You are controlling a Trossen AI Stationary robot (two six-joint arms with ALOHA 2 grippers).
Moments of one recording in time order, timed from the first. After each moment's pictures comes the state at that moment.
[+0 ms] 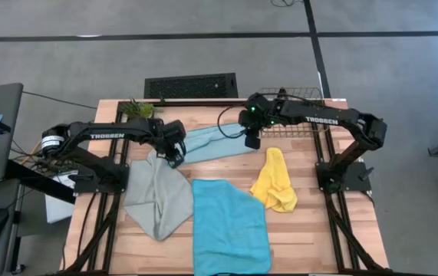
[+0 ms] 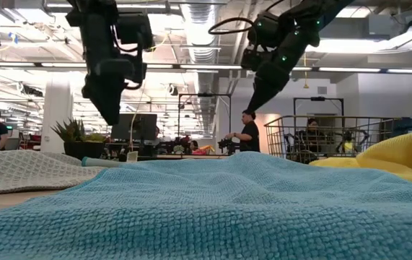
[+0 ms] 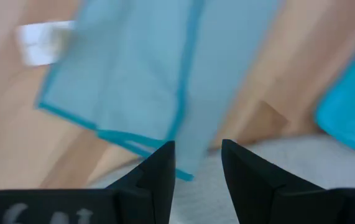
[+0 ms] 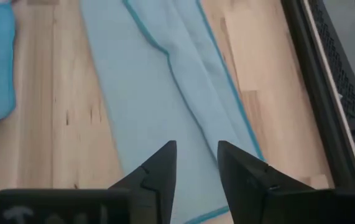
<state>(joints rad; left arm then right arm) 0.28 1.38 0.95 -0.86 -0.02 -0.31 -0.43 1.59 1.15 -0.52 -0.10 -0.37</state>
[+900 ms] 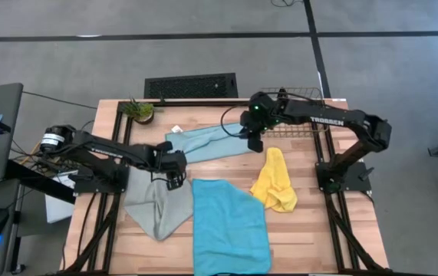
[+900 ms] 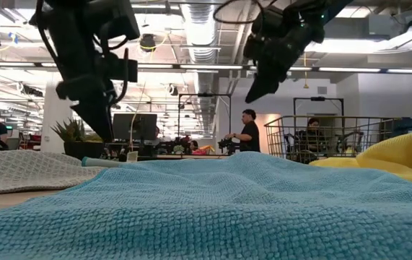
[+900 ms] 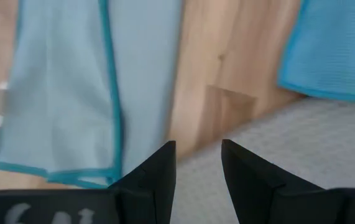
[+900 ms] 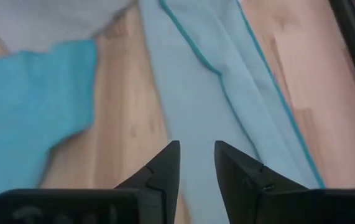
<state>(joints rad) -0.04 1.38 0.75 -0.58 -0.29 -0.25 -0.43 1.53 1.15 -0.54 -0.32 -0.31</state>
